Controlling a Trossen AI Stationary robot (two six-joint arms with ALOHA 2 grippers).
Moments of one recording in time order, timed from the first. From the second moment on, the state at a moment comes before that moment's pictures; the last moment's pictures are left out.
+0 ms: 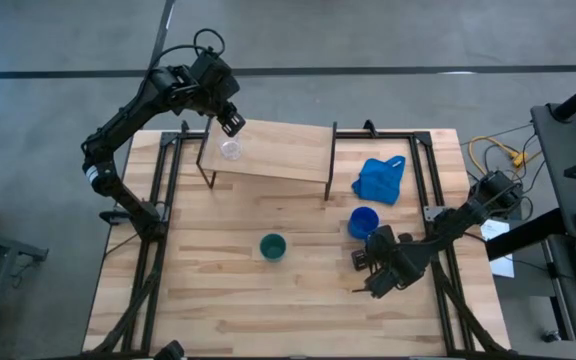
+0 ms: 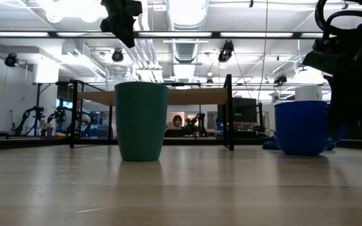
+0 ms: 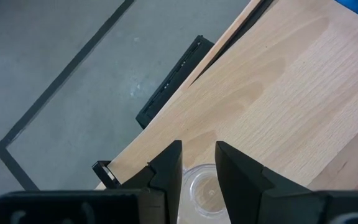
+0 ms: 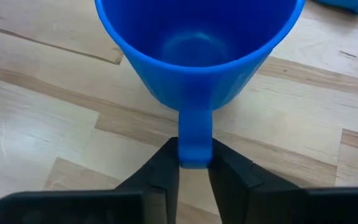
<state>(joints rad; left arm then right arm) 0.66 1.56 1.93 -1.27 -0.16 0.06 0.64 1.59 0.86 -0.95 0.56 1.94</state>
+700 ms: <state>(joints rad) 0.66 1.56 1.93 -1.27 -0.16 0.06 0.64 1.59 0.96 -0.98 0.56 1.85</state>
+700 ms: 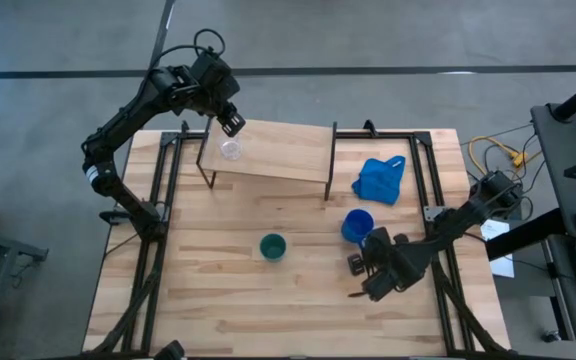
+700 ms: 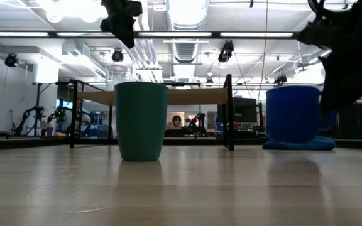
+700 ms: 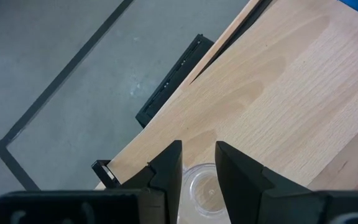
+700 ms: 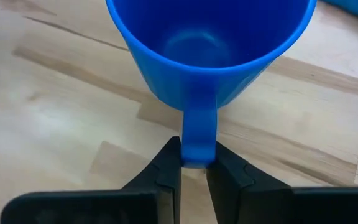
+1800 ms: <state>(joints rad) 0.66 1.56 1.93 -1.26 -0.16 0.06 0.35 1.58 1.49 -1.13 0.71 1.06</state>
